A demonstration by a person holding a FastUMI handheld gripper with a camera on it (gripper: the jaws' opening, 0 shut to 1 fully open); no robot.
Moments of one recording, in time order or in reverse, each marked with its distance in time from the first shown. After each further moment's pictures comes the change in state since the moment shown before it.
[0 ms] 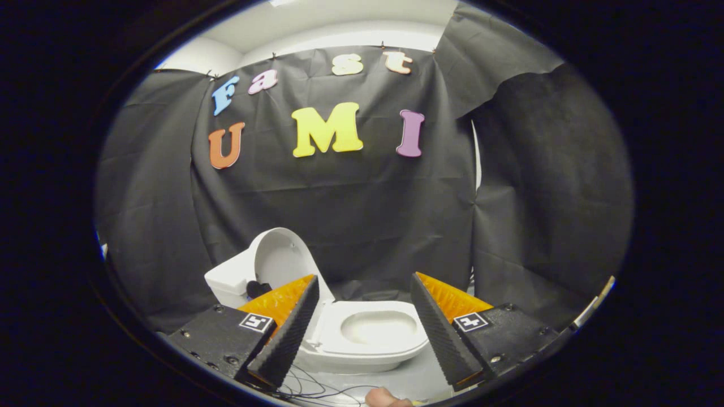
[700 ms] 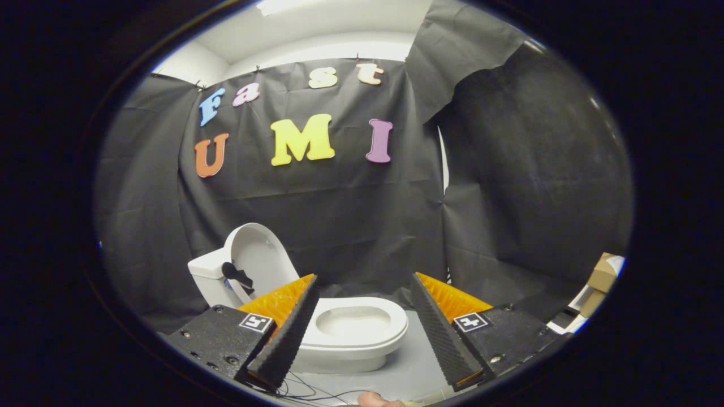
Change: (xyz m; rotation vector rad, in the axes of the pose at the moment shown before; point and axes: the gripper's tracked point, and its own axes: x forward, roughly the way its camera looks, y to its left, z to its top) arm -0.043 -0.069 -0.044 0.052 -0.071 -0.073
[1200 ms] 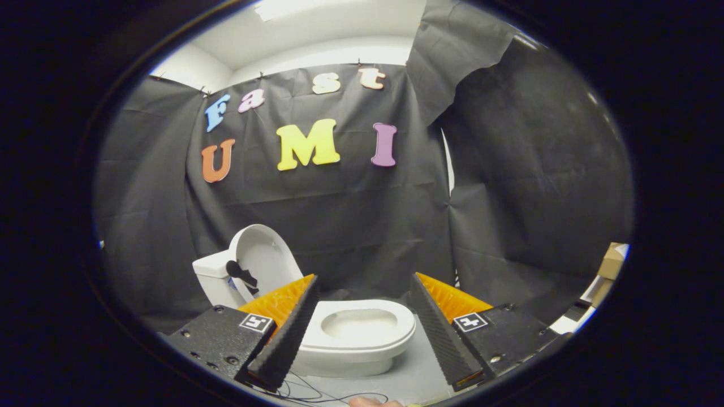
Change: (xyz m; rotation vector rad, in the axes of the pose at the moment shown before) arm -0.001 0.006 -0.015 0.006 -0.037 0.051
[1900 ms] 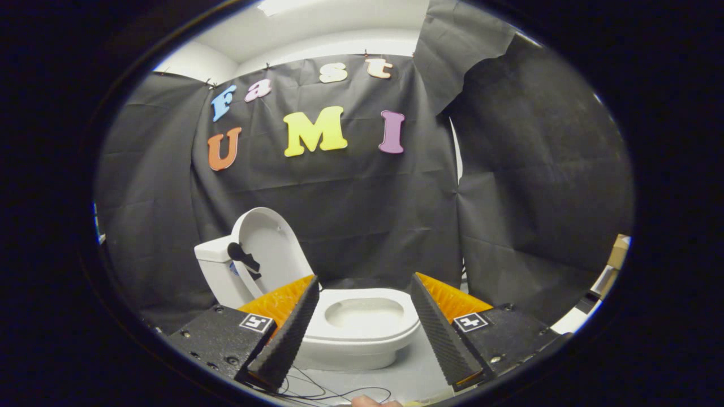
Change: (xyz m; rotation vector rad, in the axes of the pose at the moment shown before) arm 0.009 0.006 -0.034 -0.021 0.071 0.031
